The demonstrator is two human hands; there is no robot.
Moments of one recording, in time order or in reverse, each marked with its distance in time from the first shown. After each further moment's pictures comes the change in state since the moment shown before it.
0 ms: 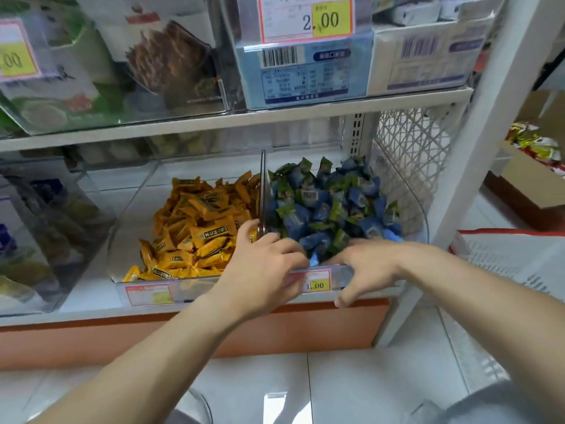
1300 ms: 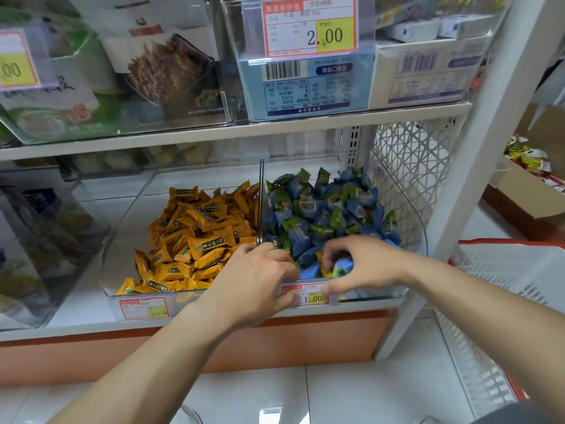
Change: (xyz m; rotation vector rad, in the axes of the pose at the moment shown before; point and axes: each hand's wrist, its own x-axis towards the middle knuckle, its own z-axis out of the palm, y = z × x) left_hand 0.003 -0.014 0.002 -0.108 -0.083 -0.019; right_hand 0.009 0.014 0.007 0.360 0.395 -0.140
